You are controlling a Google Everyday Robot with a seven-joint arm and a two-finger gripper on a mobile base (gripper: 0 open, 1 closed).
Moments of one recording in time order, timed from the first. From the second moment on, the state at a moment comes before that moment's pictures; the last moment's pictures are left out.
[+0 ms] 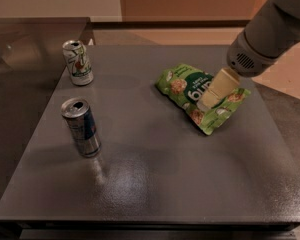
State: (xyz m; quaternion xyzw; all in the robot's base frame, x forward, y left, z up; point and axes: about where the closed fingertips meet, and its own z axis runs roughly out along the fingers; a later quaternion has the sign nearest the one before) arm 0.539 -0.177 0.906 -0.42 0.89 0.01 0.21
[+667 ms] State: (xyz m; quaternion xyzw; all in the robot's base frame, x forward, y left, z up) arm 0.558 -0.146 0.875 -0.40 0.89 0.03 0.21
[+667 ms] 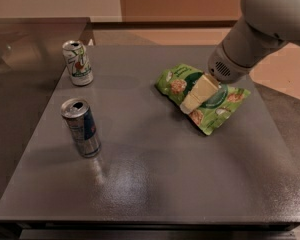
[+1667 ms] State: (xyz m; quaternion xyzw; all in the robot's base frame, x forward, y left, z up) arm 0.565 -0.134 0.855 -0.40 0.89 0.04 0.19
